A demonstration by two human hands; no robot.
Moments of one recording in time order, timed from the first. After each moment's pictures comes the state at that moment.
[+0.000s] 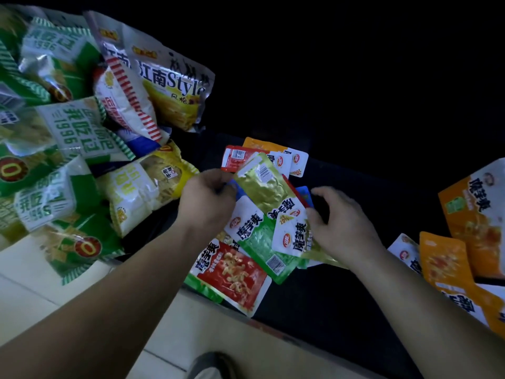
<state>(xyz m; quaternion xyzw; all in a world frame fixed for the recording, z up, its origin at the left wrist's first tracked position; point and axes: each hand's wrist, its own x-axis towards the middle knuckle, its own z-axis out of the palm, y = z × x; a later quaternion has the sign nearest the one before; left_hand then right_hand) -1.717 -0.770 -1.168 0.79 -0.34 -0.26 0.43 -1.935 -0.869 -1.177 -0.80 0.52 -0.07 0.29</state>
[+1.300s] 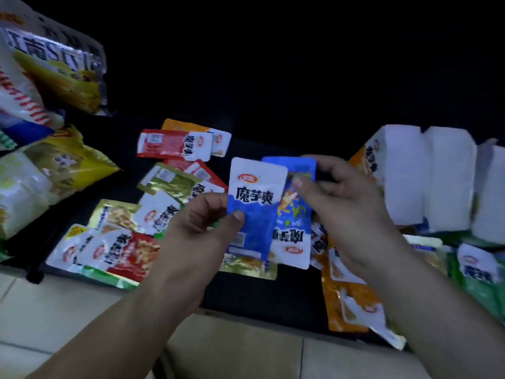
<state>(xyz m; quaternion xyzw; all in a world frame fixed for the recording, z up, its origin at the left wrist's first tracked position) -1.870 -0.748 -1.143 0.62 -0.24 -0.49 0.56 -2.035 -0.851 -1.096 -0.56 0.50 -0.32 0.58</state>
